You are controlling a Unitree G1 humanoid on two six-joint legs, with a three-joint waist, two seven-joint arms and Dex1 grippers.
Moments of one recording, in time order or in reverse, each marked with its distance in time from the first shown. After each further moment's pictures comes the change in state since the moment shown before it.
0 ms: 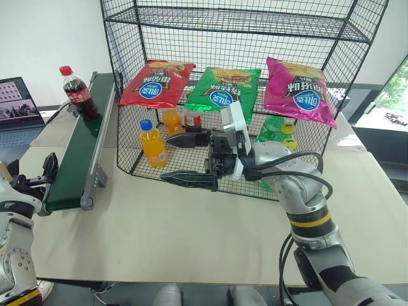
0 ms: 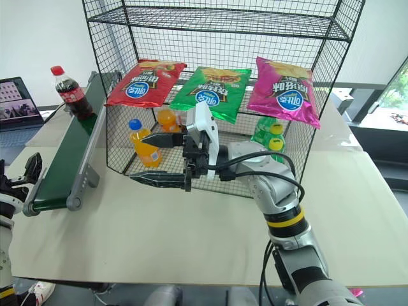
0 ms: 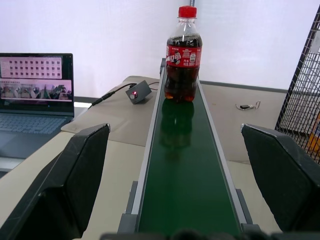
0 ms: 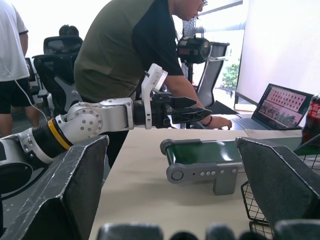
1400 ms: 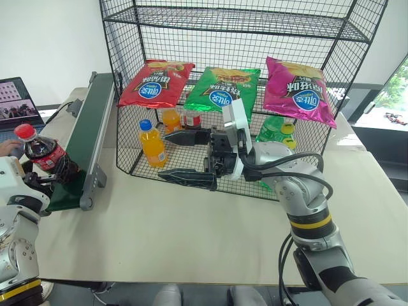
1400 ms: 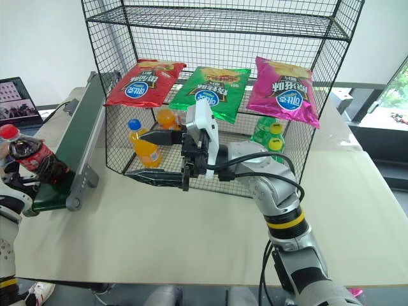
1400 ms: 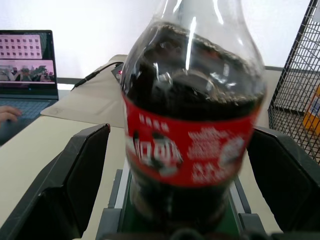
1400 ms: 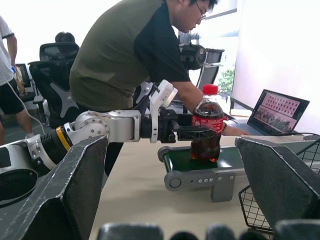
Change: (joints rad) left arm -0.050 0.044 -0.052 0.102 0.004 0.035 -0.052; right arm -0.001 0.005 -0.005 -0.037 0.029 0.012 -0.057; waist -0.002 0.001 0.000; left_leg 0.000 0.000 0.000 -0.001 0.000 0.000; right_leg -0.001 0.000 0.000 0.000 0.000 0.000
